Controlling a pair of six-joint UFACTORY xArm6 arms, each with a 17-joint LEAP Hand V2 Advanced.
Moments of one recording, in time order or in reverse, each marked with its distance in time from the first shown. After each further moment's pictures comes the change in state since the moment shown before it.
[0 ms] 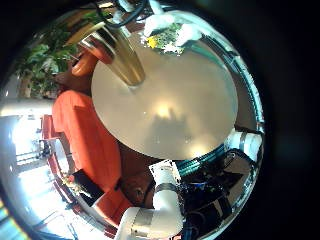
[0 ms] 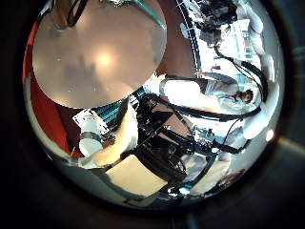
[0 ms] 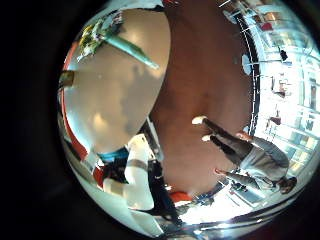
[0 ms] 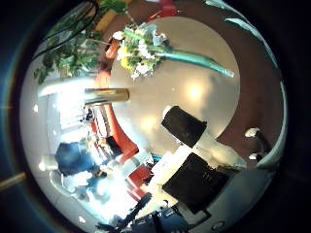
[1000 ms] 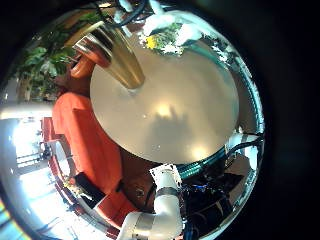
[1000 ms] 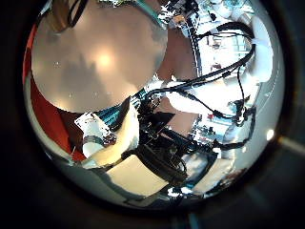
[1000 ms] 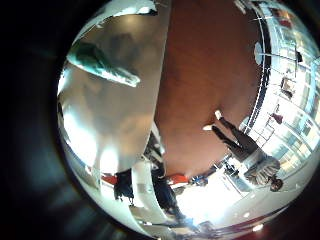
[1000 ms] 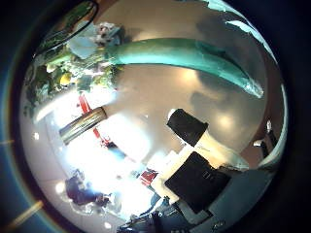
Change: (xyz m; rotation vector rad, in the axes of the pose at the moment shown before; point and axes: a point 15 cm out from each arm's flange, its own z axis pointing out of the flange) left arm -0.005 -0.021 0.004 -0.011 -0.004 0.005; right arm 0.017 -0.096 0.151 -0.293 0.025 0.042
